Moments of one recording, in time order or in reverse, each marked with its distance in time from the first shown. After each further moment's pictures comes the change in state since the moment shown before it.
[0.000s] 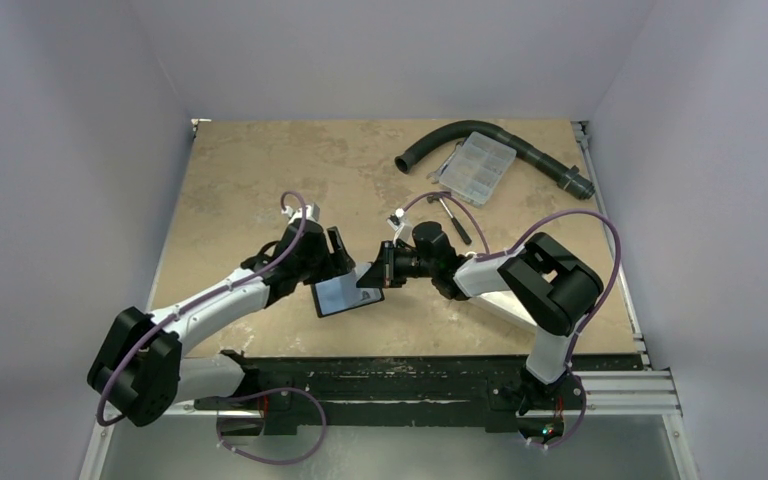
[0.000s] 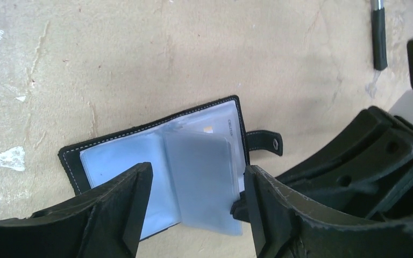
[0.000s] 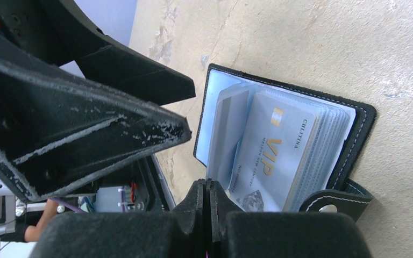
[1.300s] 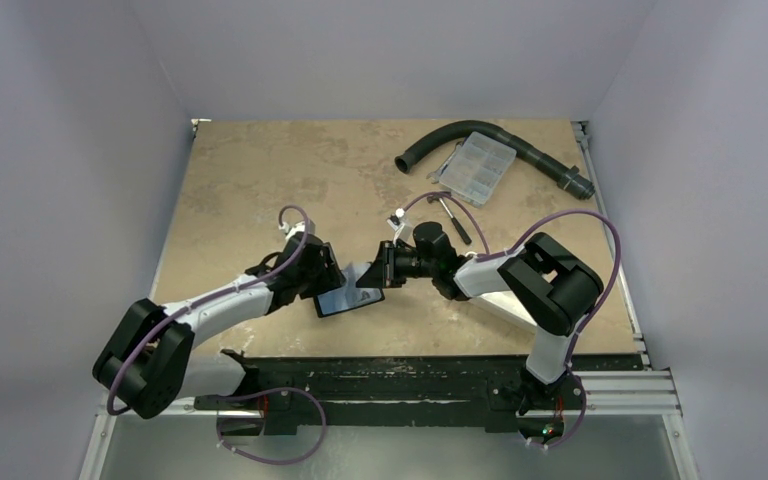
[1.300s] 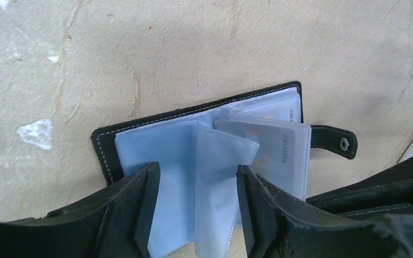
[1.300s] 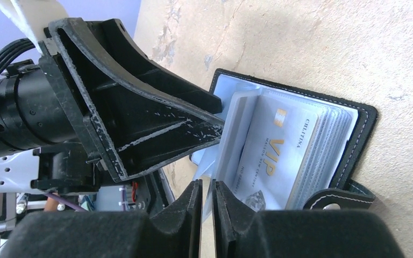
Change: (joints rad) left arm 0.013 0.069 -0.090 0.047 -0.029 -0.043; right arm 0.000 0.000 -0.005 0.016 -0.006 -0.001
